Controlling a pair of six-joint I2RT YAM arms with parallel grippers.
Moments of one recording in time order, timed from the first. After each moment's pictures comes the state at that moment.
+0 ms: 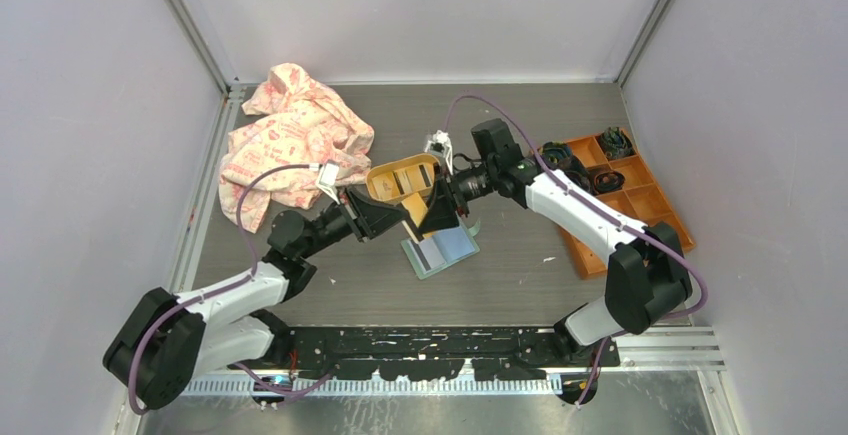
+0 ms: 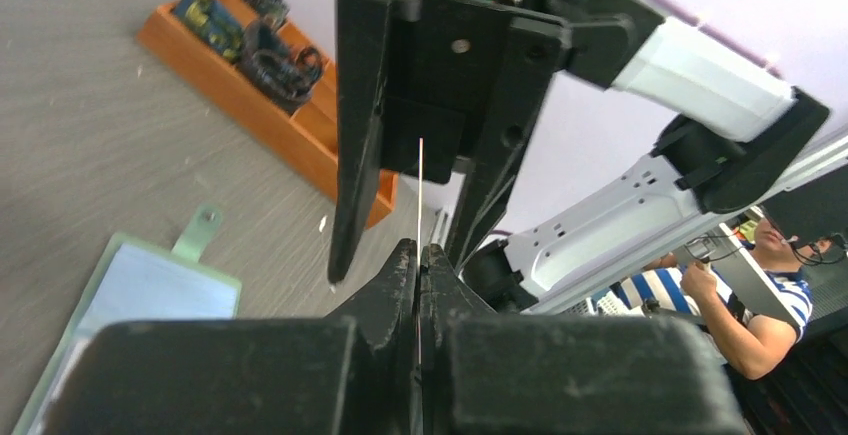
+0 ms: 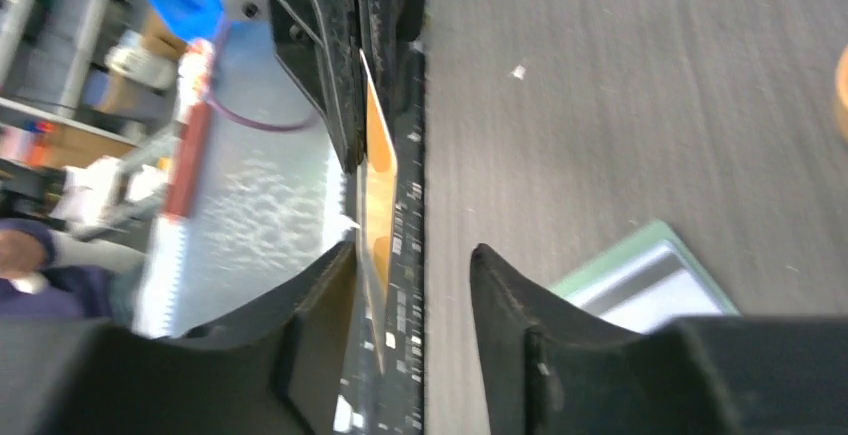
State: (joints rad) left arm -0.58 1.10 0.32 1.08 0.52 -0.96; right arm 0.54 1.48 1.11 -0.32 -1.19 0.01
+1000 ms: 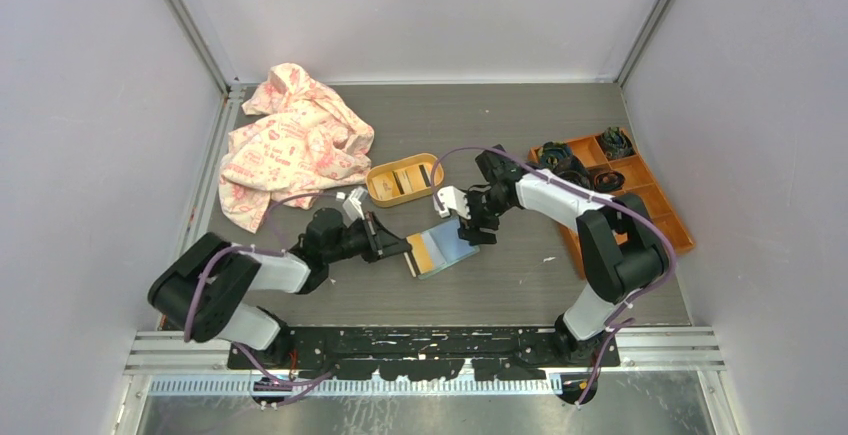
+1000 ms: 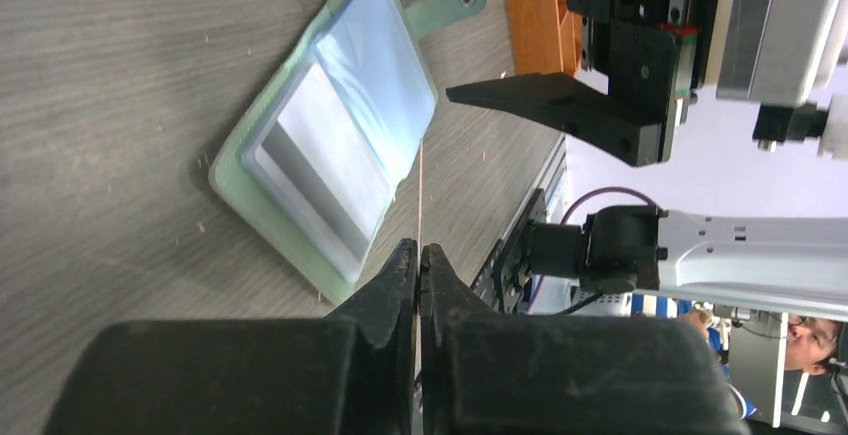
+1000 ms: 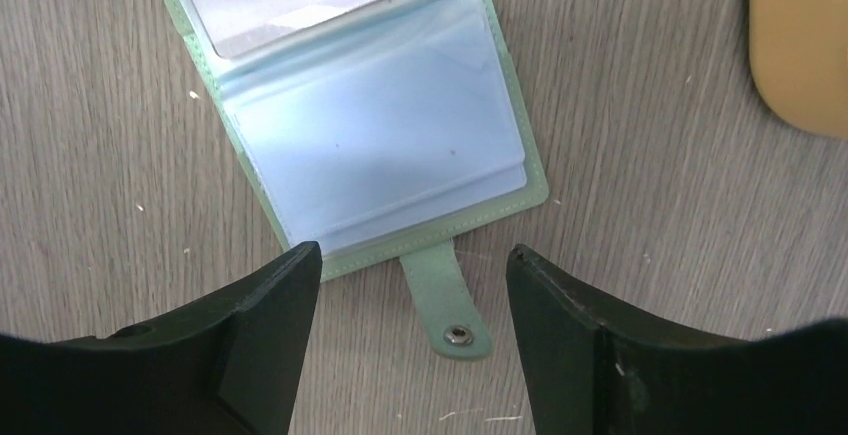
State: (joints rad) left arm -0.58 1.41 0.26 0.79 0.49 -1.02; right arm 0.46 1.65 1.01 -0.61 -0.54 -1.17
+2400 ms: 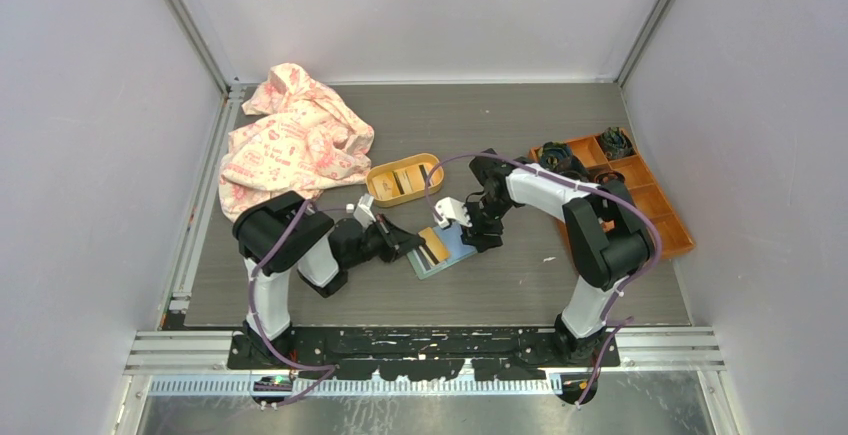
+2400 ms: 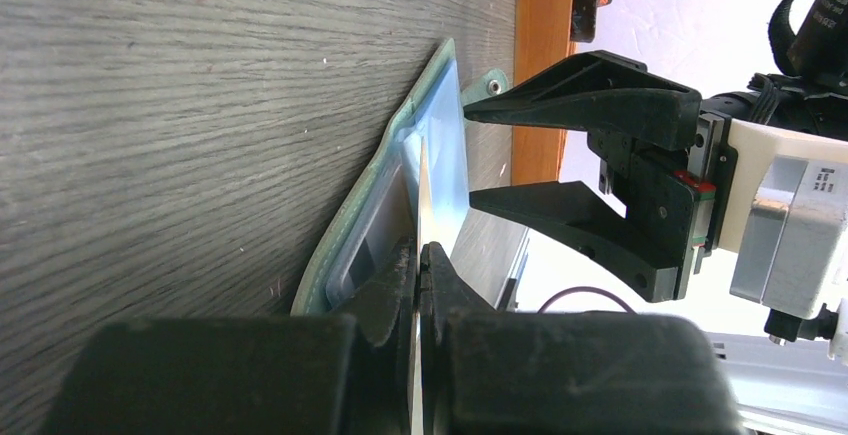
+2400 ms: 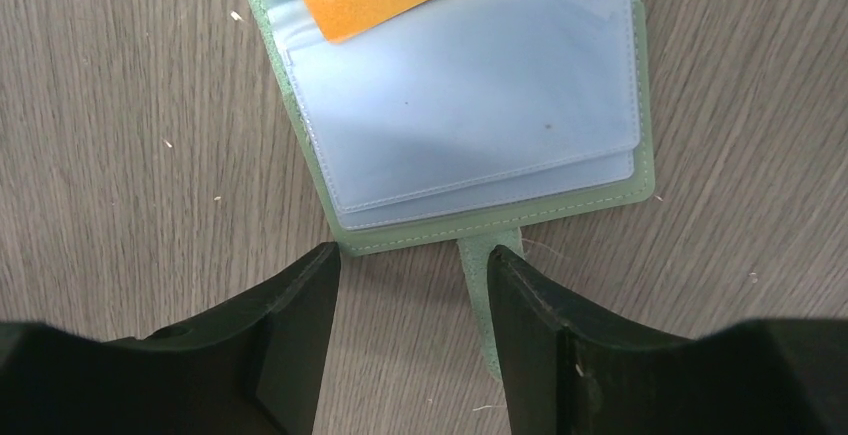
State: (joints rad) left arm -0.66 1.97 0.34 1.36 0.29 -1.28; right arm 0.47 1.75 1.07 -0.78 -0.47 -1.28
